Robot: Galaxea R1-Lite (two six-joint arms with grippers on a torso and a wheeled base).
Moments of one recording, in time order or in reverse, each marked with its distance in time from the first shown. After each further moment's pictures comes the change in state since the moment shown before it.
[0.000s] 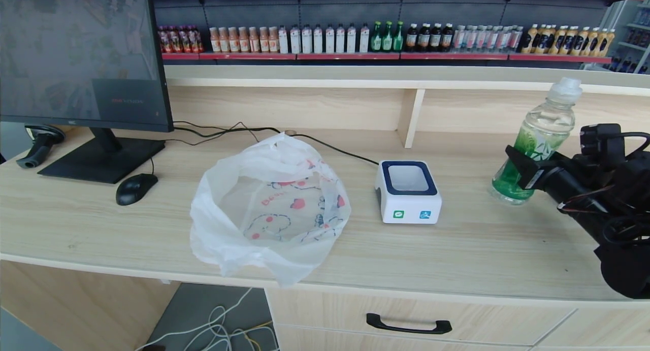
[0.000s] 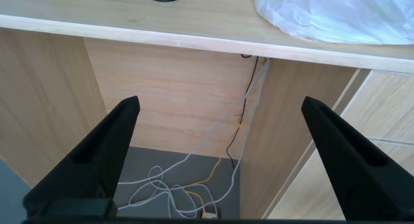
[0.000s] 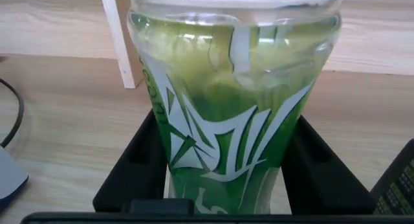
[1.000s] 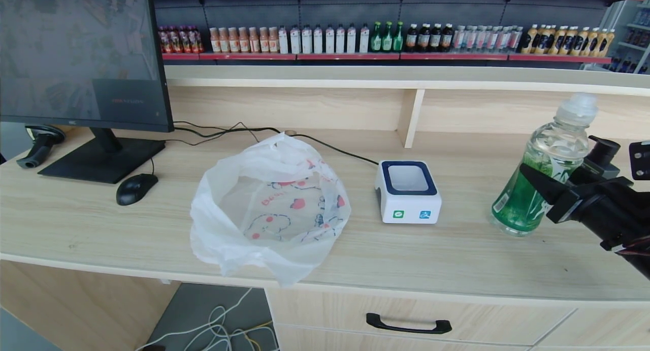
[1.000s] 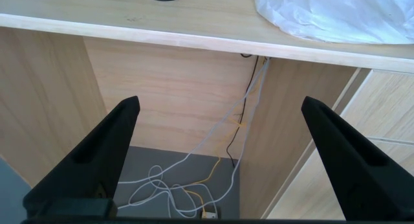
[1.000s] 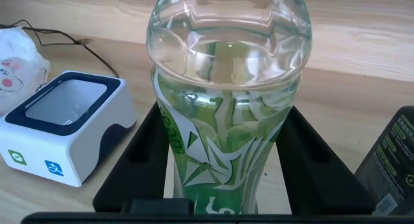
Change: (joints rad) left arm 0.000 0.000 0.000 0.002 0.000 -0.001; right arm 0.057 -0.283 0.311 -0.003 0.095 -0.029
